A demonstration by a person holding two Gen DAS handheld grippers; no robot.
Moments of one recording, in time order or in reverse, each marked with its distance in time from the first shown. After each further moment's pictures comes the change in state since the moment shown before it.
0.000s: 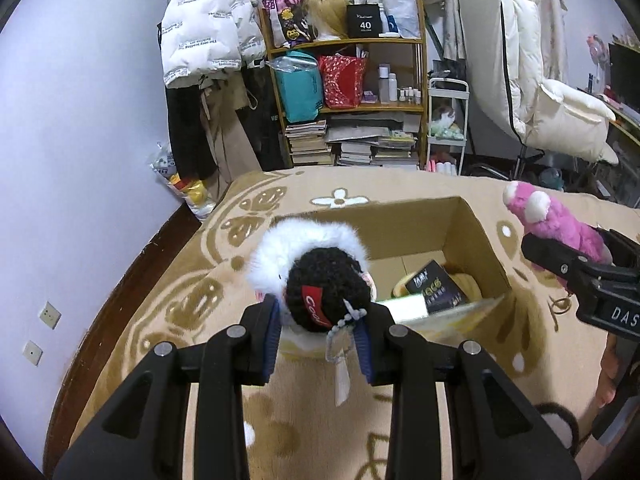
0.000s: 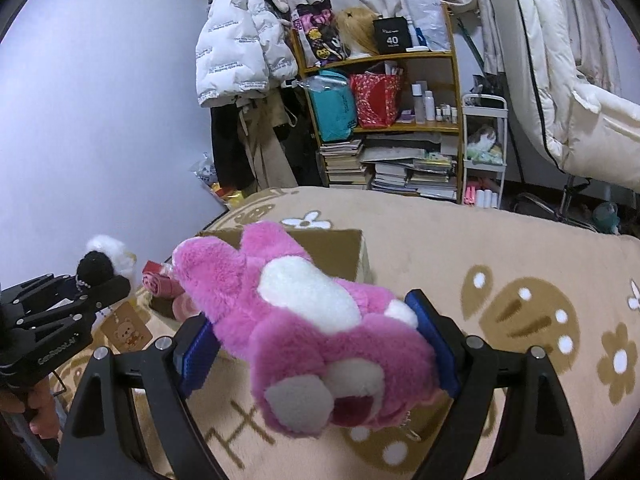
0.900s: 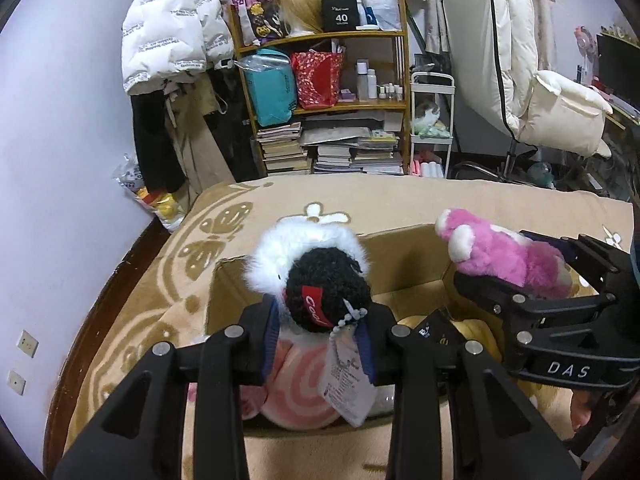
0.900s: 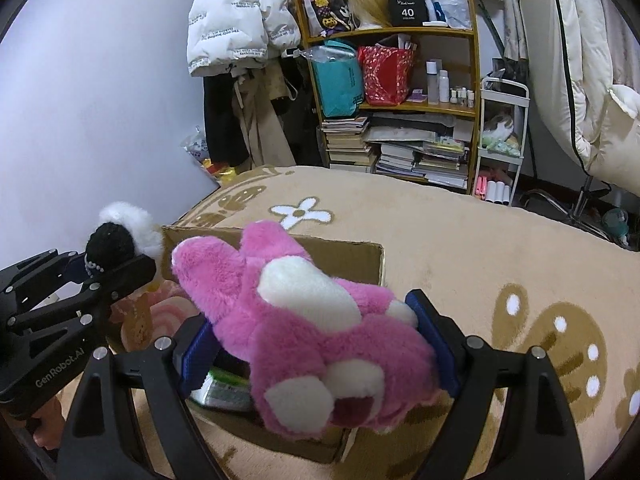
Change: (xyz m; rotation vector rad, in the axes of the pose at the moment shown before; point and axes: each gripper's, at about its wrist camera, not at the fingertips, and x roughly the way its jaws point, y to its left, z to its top) left arm 0.086 -0.022 0.031 0.045 -0.003 -0.074; right arm 0.092 -0.001 0.020 -0.037 0.094 -0.013
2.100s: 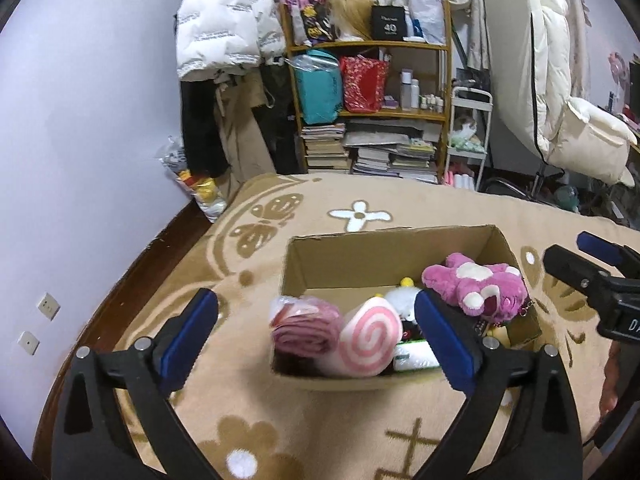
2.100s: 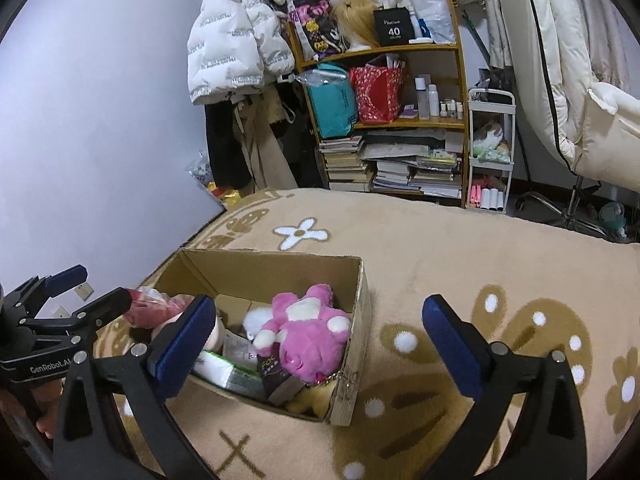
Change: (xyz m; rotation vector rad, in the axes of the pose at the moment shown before) left arm -0.059 0.033 -0.014 -0.117 -0.004 0.131; right arm -0.056 -0.008 -0.001 0.047 -0.075 0.021
